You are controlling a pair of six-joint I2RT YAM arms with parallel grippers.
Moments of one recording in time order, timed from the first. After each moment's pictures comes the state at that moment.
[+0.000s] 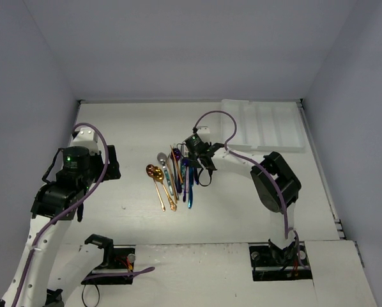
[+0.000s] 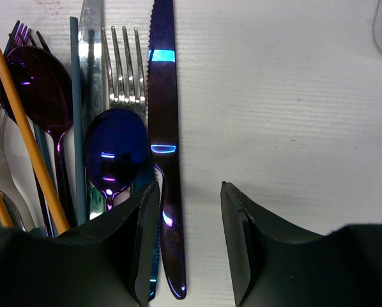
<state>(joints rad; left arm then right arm) -0.25 0.78 1.11 -0.92 -0.21 -0.23 0.73 1.95 1.28 -0.30 0.36 0.57</state>
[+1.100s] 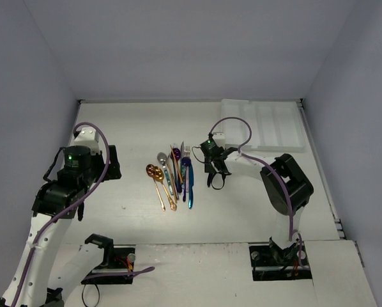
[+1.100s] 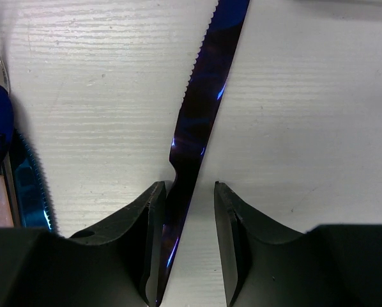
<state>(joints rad) -0.25 0.78 1.11 -0.93 -0.21 -0.23 0.64 1.85 1.08 -0.28 0.35 0.54</state>
